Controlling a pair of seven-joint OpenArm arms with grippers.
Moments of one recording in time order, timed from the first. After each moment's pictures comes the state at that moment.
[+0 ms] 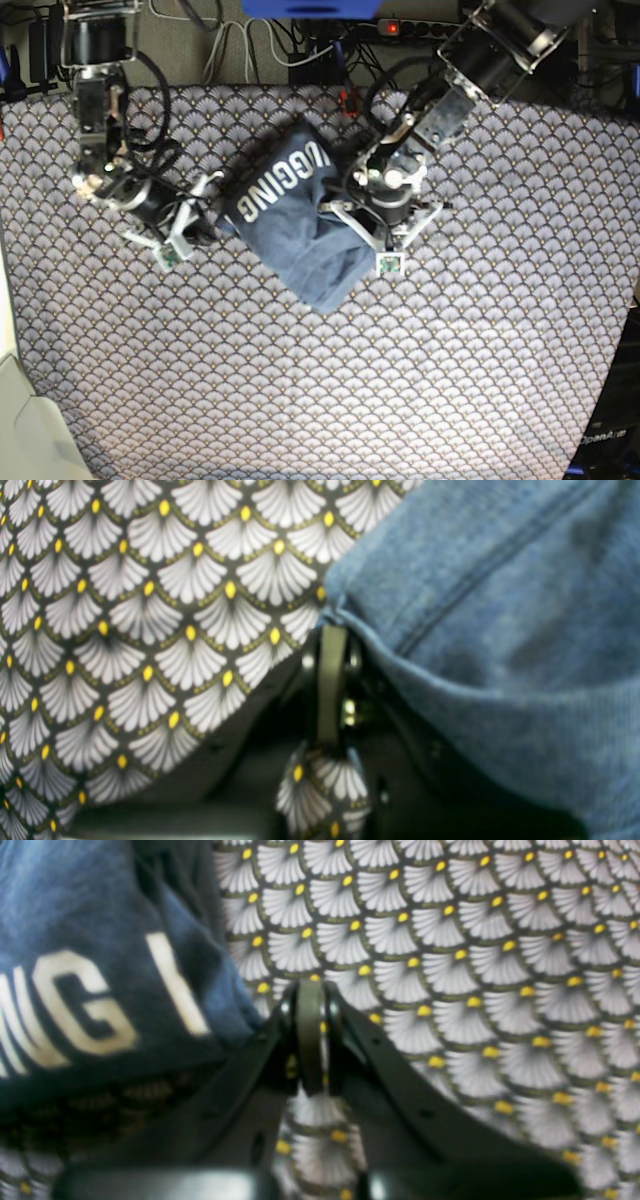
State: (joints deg) left arm -9.8 -11.7 41.4 79.5 -19.8 38.8 34.2; right arm -1.7 11.9 4.1 83.2 6.1 39.5 -27.0
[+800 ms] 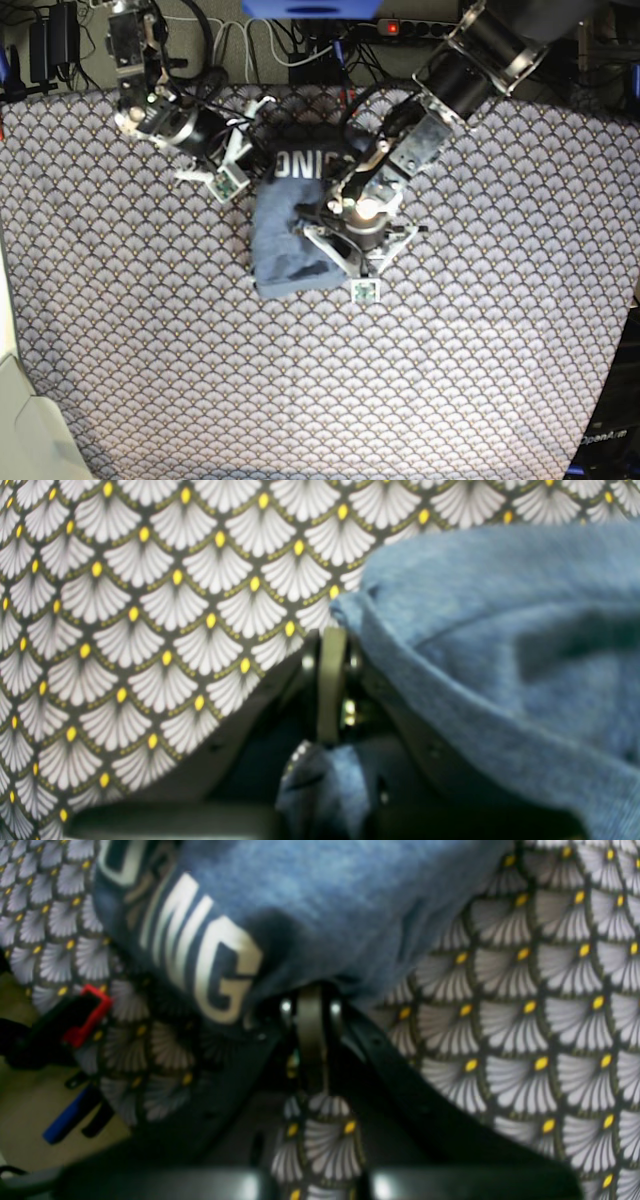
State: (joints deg) left arm -15.2 -6.2 41.4 74.8 -20.2 38.4 34.6; right arm -15.7 8.7 -3.1 94.6 6.0 39.1 -26.8
